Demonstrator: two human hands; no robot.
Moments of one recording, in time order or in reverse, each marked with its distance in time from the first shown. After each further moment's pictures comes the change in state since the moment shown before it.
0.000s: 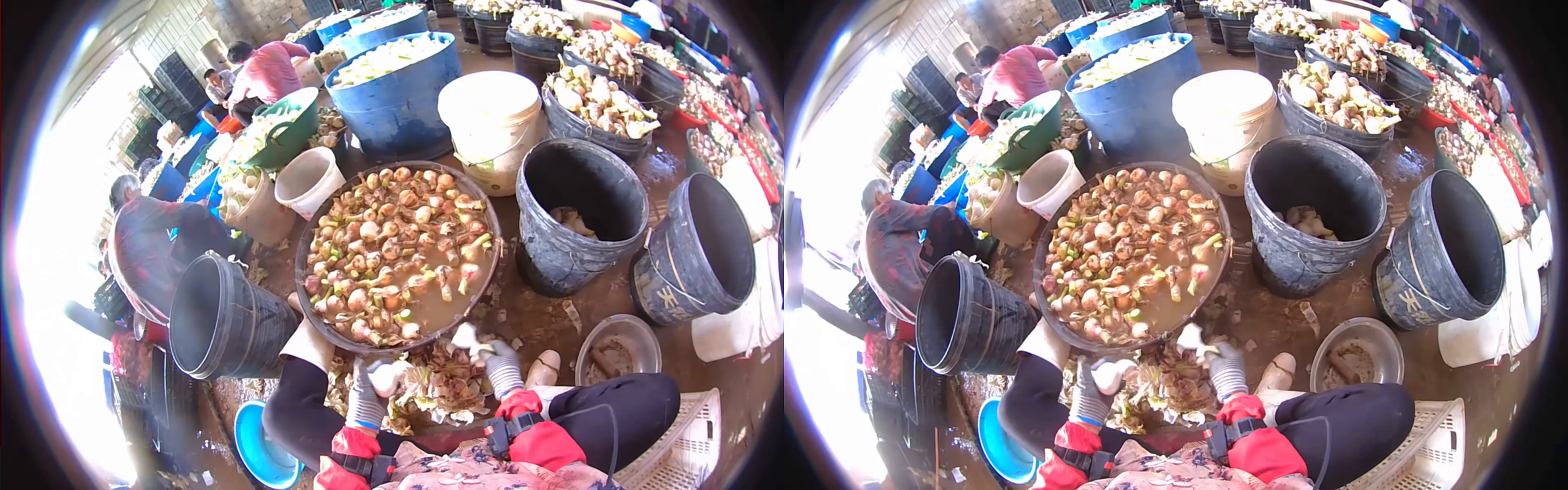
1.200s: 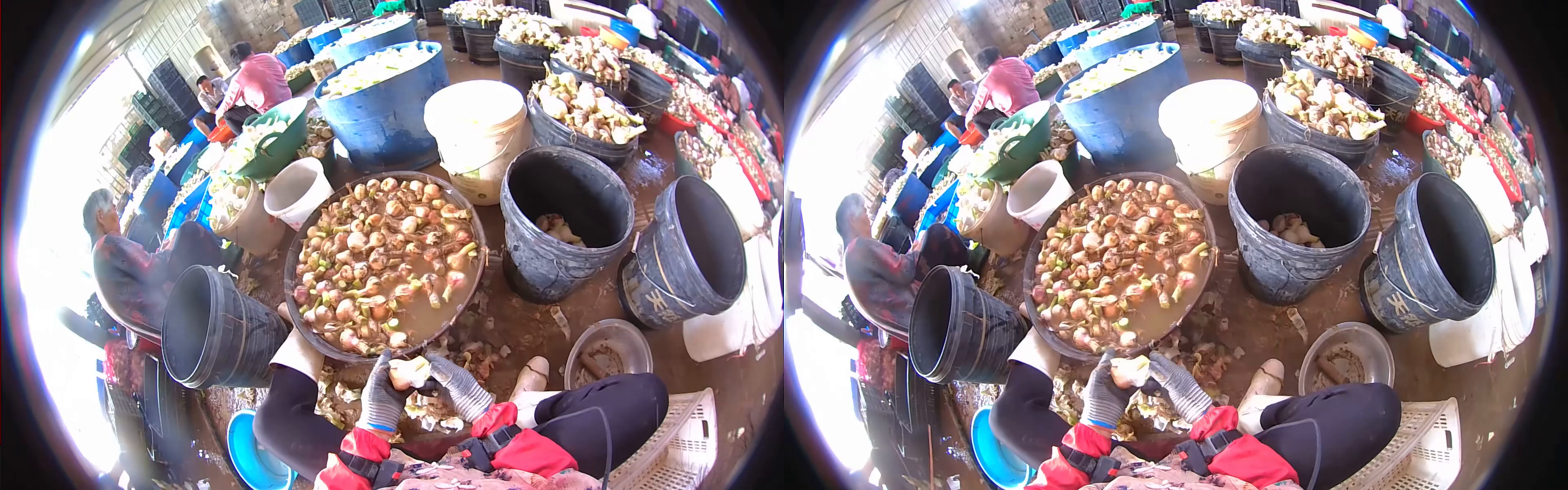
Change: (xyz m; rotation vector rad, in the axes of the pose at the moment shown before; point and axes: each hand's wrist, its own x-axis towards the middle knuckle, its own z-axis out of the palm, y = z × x) left_hand 0.015 -0.024 0.037 -0.321 -0.287 -0.202; right_hand -0.052 -0.057 0.047 0.348 -0.469 0.024
